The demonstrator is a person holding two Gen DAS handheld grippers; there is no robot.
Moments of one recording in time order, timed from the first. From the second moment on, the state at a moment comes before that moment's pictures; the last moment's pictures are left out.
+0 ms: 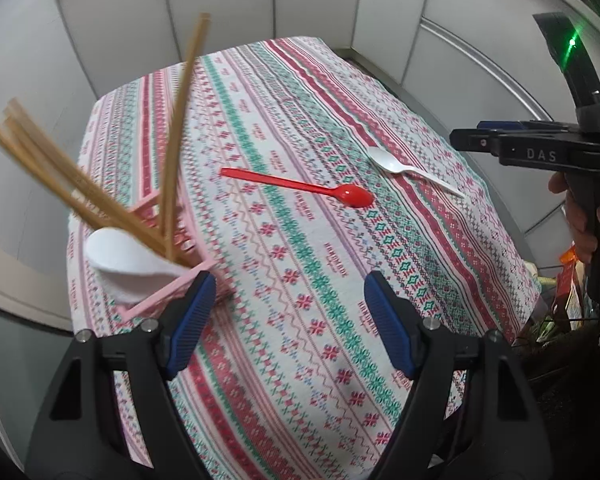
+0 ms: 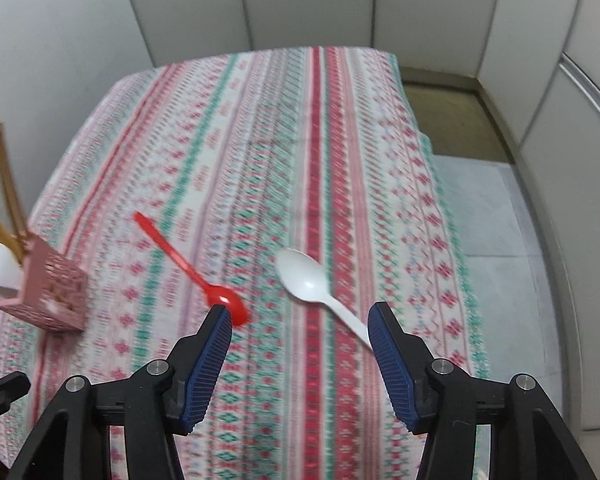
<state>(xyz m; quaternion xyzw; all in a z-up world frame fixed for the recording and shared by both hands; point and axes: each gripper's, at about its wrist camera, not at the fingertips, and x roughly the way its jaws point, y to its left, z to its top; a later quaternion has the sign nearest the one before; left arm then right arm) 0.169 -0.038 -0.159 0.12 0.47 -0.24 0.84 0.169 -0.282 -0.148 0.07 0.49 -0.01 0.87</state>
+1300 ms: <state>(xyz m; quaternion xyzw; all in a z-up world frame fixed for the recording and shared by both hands) 0.282 -0.181 -0.251 0.29 0.51 -0.30 0.75 0.198 -0.344 -0.224 0.10 0.56 -0.01 0.83</state>
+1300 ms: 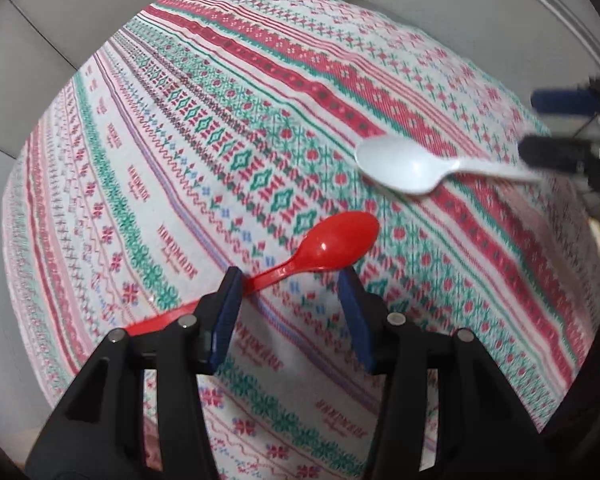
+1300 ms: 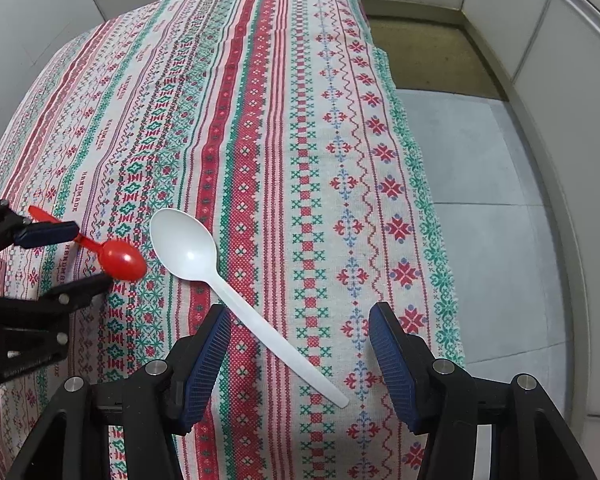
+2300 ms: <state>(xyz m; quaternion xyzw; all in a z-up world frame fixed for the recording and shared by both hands) 0.264 -0.153 -0.219 0.17 0.53 -0.28 0.78 0.230 -0.309 -0.245 0.07 0.58 0.04 0.81</state>
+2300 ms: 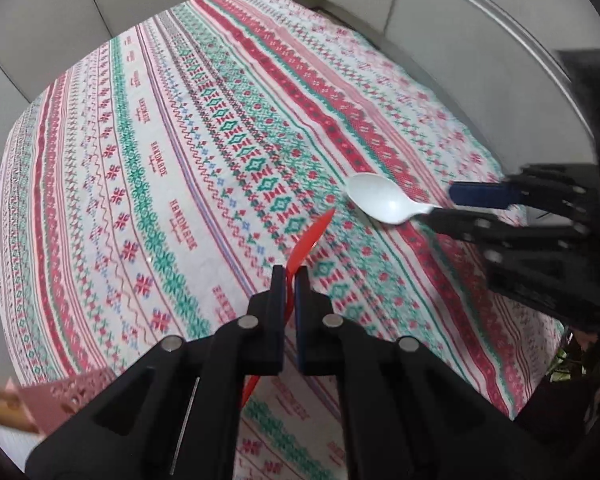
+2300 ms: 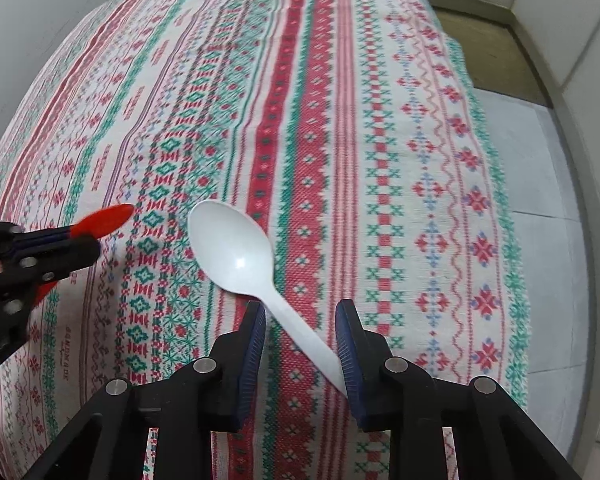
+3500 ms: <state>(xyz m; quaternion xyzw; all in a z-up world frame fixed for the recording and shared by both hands) 0.193 -0.008 -0.075 -0.03 0.34 -0.34 0.88 0.200 -0.292 -0.146 0.14 0.43 0.03 0.89</state>
